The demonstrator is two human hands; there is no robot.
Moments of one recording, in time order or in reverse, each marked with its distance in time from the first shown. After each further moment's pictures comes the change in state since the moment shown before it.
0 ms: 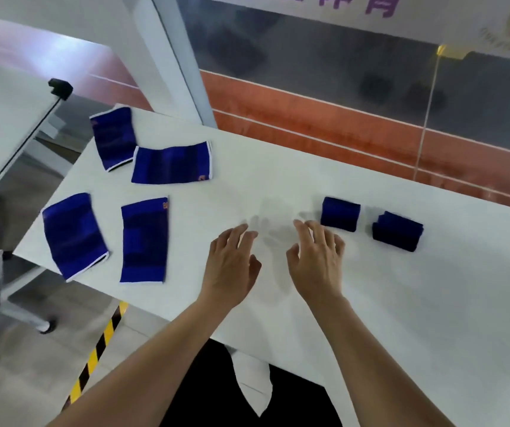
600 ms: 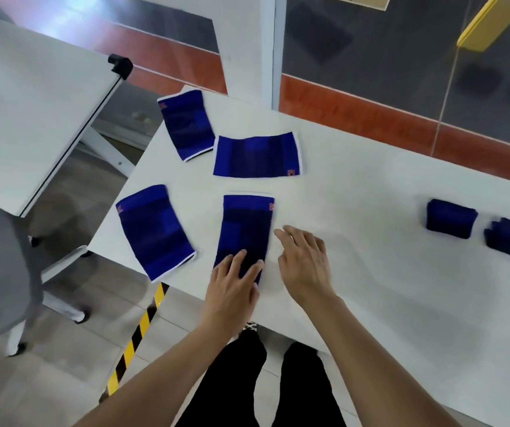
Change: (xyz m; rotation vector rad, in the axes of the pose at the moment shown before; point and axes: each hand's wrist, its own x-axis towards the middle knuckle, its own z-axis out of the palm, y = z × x) left_hand -0.066 -0.224 -0.005 0.074 -0.074 -0.006; right_hand -0.008 -0.204 0.107 0.023 -0.195 -0.198
